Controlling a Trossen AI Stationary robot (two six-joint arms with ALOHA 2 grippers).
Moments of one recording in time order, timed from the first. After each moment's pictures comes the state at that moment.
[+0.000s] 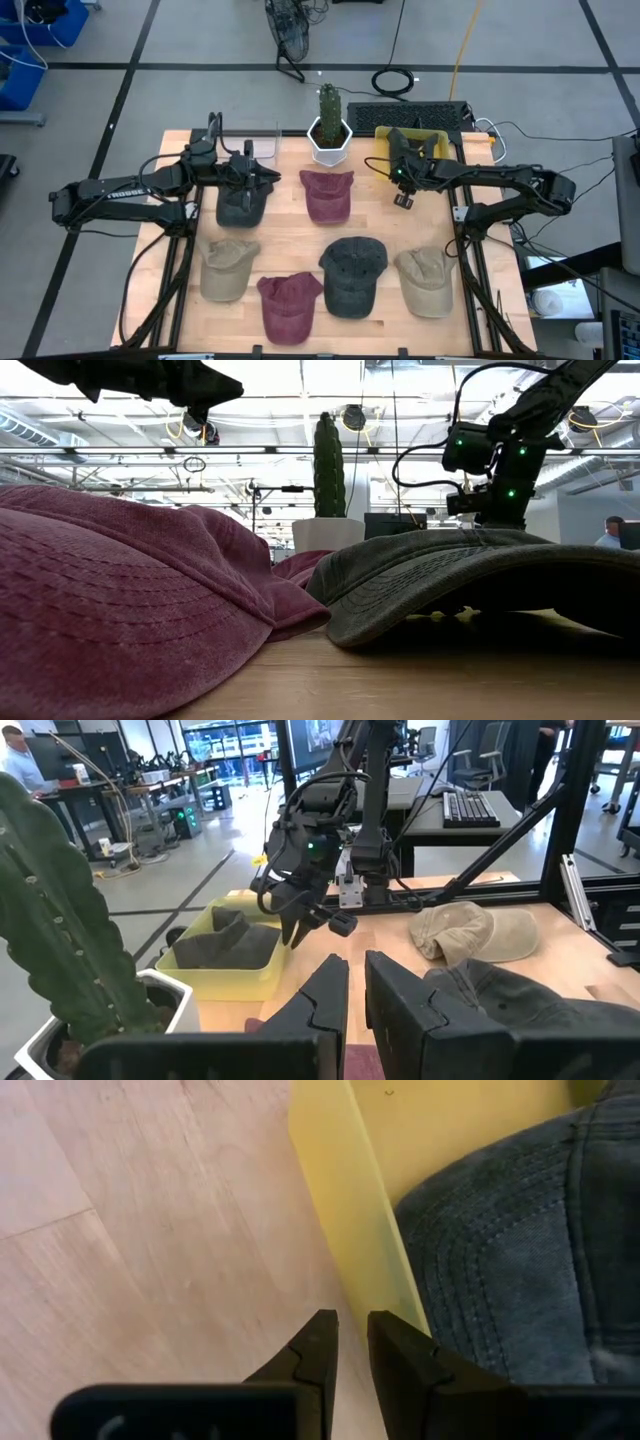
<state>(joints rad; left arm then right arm) 0.31 0.88 0.61 0.18 0.29 0.13 -0.49 1.29 0.61 -0.50 0.29 -0.15</state>
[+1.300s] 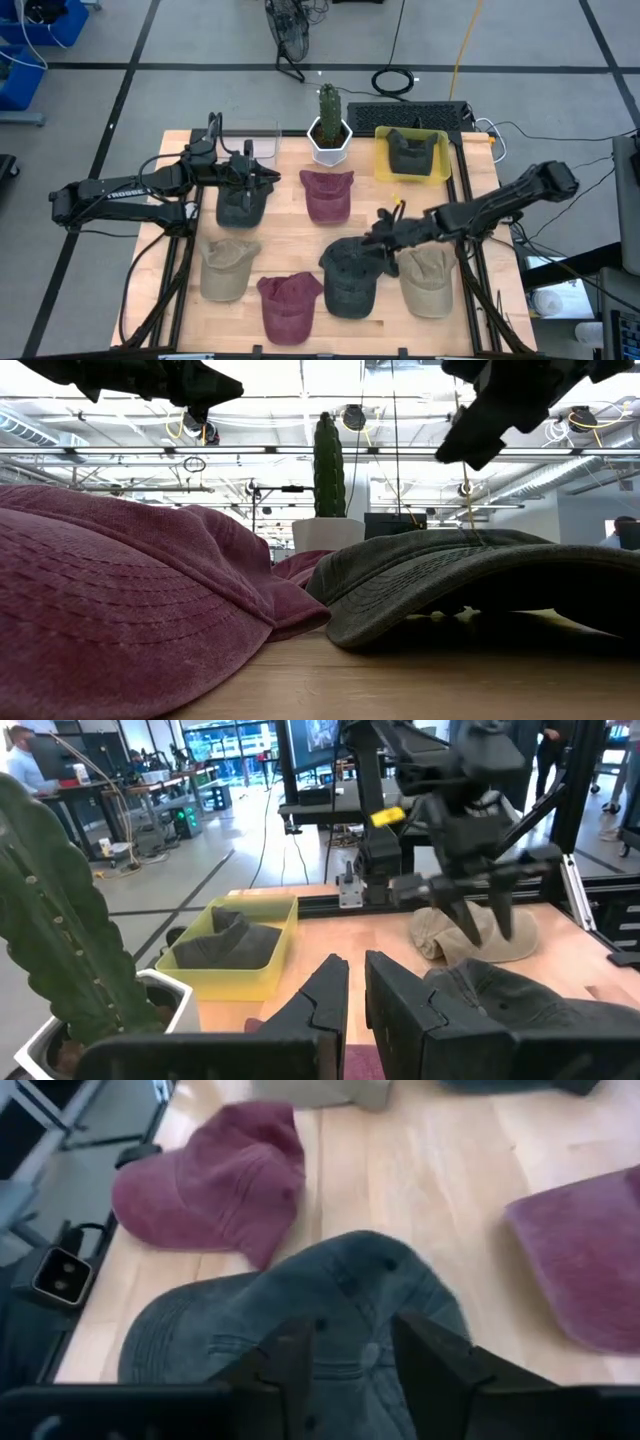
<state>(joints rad) 0.31 0.88 0.61 0.18 0.29 0.13 0.32 1.26 0.72 -0.10 0.11 0.36</state>
